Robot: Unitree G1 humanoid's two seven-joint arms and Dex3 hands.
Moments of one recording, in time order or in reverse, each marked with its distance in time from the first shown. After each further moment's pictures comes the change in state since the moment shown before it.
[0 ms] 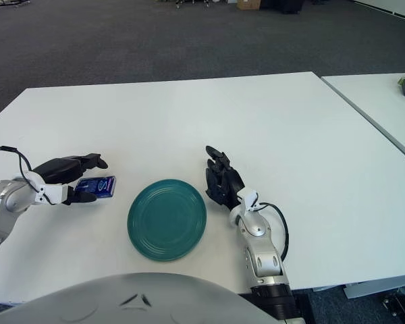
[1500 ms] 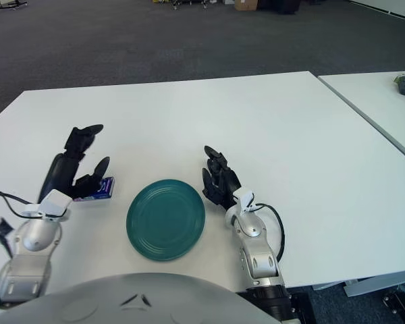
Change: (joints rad) left arm 0.265 -0.367 0.141 -0.523 -0.088 0.251 0.486; right arm 0.008 0.025 0.024 -0.016 -0.012 -0.013 -0.040
